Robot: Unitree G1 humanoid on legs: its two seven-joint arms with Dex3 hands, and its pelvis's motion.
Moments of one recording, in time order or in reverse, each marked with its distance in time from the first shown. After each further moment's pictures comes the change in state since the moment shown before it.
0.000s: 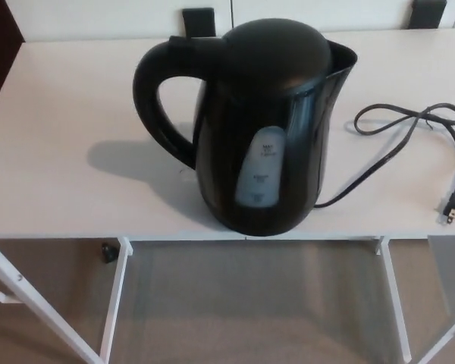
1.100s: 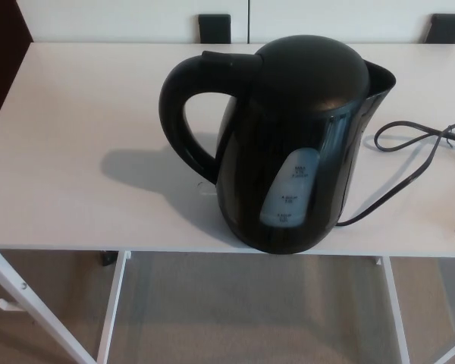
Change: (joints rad) left_arm -0.003 0.015 -0.001 -0.030 0.000 -0.004 -0.001; right_arm -0.006 0.009 0.002 -0.005 0.002 -0.003 0.001
